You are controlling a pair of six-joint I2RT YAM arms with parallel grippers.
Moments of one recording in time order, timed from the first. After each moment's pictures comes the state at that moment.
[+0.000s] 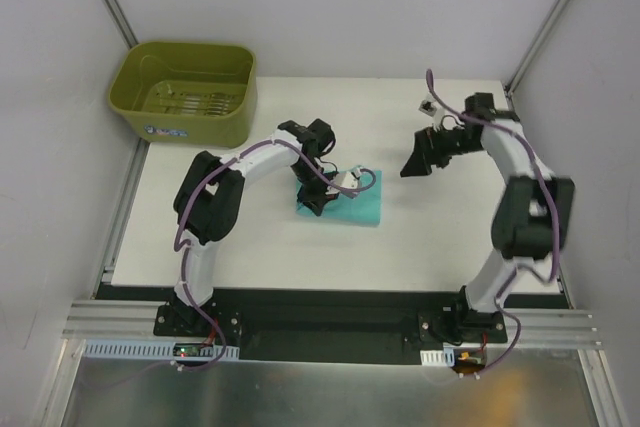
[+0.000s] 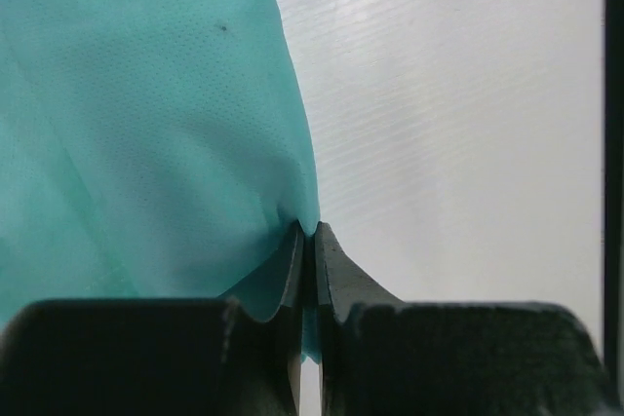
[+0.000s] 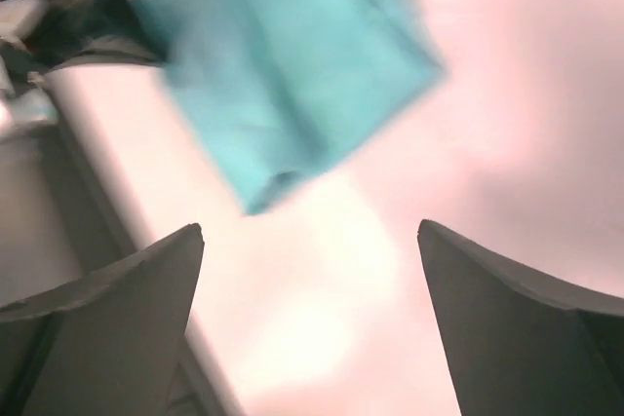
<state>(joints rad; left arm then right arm) -0.64 2.05 1.60 -1.07 0.62 1.15 0.01 1.88 1.51 -1.05 -0.97 -0.56</state>
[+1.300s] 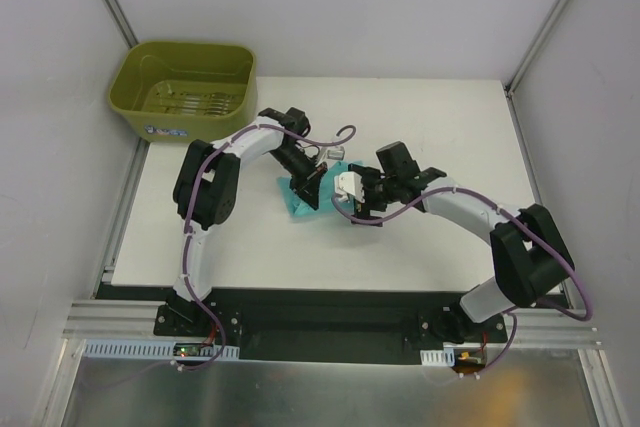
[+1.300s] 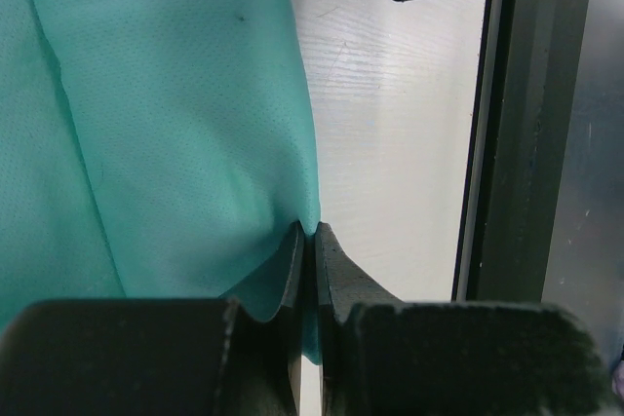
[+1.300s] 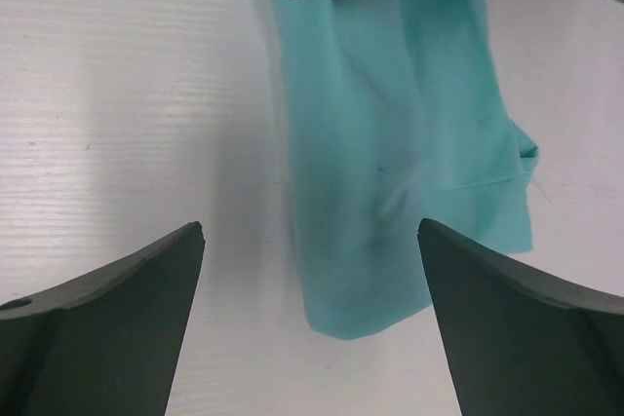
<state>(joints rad) -0.47 2.15 1.68 -1.15 0.93 0.79 0.58 1.53 0.93 -0.35 -0.52 -1.02</state>
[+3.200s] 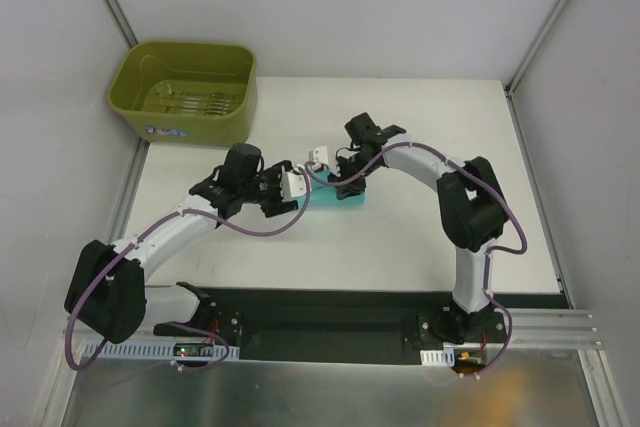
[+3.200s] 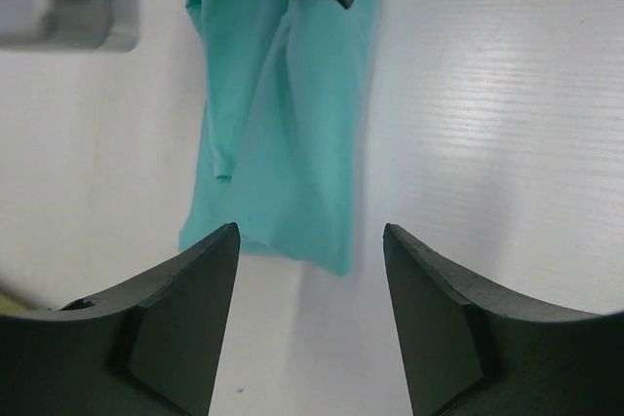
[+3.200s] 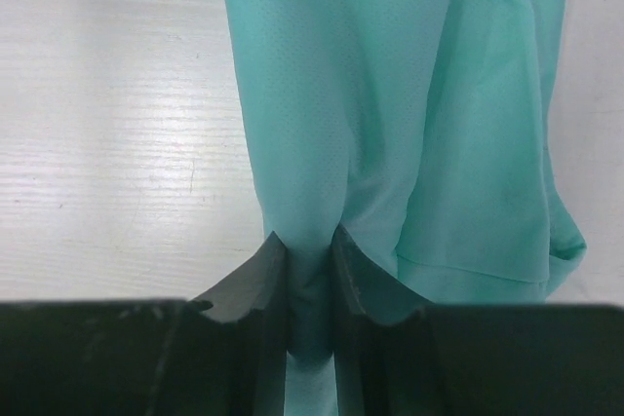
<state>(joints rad) -0.48 1.25 0.77 -0.23 0.51 0.81 0.59 1.97 1.47 -0.73 -0.57 -0.99</state>
